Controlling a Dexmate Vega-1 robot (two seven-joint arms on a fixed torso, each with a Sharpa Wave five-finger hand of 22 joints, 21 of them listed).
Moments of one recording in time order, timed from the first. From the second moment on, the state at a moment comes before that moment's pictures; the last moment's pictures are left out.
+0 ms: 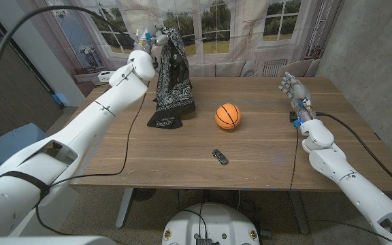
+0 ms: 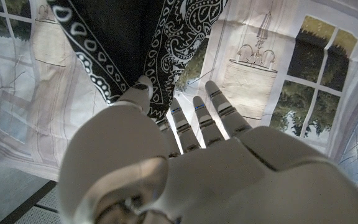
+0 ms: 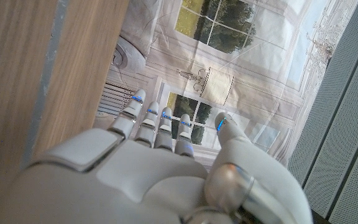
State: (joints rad) left arm 0.41 0.58 0.56 -1.76 0.20 0.56 0.33; left_hand 0.98 0.18 0.40 -0.12 0.18 0.83 -0.14 0.53 0.32 0.40 -0.14 0.28 0.25 0.31 -0.04 0.22 0.20 0.38 0.08 0.29 0.22; right arm -0.92 -0.57 -0.25 -1.37 0.58 0.44 -0.12; right_hand 0.31 0.11 0.47 -0.09 0.20 0.20 -0.02 0.21 0.19 0.21 0.09 0.22 0.21 0.20 0.07 0.24 0.25 0.23 0.13 0.30 0.18
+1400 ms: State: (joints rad) left arm 0.26 0.53 0.61 -1.73 0.24 0.43 0.28; left_hand 0.94 0.14 0.39 -0.11 0.18 0.82 -0.16 0.57 0.32 0.39 -0.14 0.27 0.27 0.30 -0.04 0.21 0.20 0.37 0.08 0.30 0.22; right arm -0.92 -0.87 -0.37 -1.80 0.33 -0.12 -0.11; right_hand 0.23 0.01 0.36 -0.09 0.17 0.31 0.01 0.22 0.19 0.24 0.10 0.22 0.21 0.15 0.09 0.22 0.24 0.21 0.15 0.26 0.18
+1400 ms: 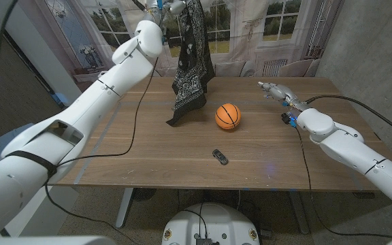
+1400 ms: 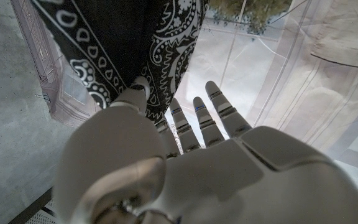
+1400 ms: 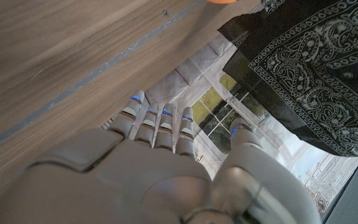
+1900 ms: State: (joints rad) left arm 0.18 0.47 0.63 -1.64 0.21 0.41 0.26; left_hand 0.93 0.13 0.39 -0.12 0.19 0.85 -0.16 0.58 0.32 0.39 -0.14 0.27 0.27 0.30 -0.04 0.20 0.20 0.37 0.08 0.30 0.22; right arm -0.82 -0.88 -0.47 -1.85 0.25 -0.21 -0.02; right_hand 0.21 -0.01 0.34 -0.09 0.18 0.29 0.00 0.21 0.19 0.20 0.09 0.20 0.21 0.11 0.10 0.21 0.24 0.19 0.15 0.24 0.18
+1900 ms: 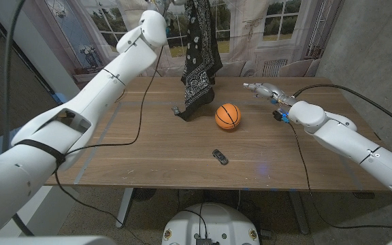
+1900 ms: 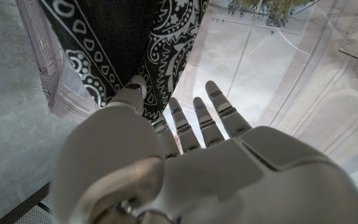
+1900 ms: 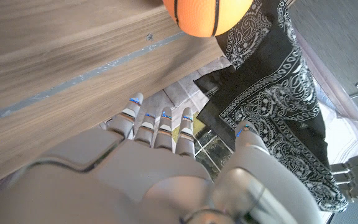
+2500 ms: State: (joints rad) left arm 0.10 0.46 0.61 -1.53 0.03 0.29 0.06; left_hand 0.92 0.13 0.37 -0.10 0.21 0.84 -0.17 0.56 0.32 0.32 -0.11 0.24 0.27 0.22 -0.04 0.18 0.20 0.32 0.10 0.30 0.22; right arm -0.71 -0.81 -0.56 -1.80 0.14 -0.22 0.01; right_hand 0.22 0.00 0.33 -0.10 0.19 0.20 0.00 0.18 0.19 0.12 0.09 0.19 0.22 0.04 0.10 0.19 0.23 0.14 0.14 0.22 0.18
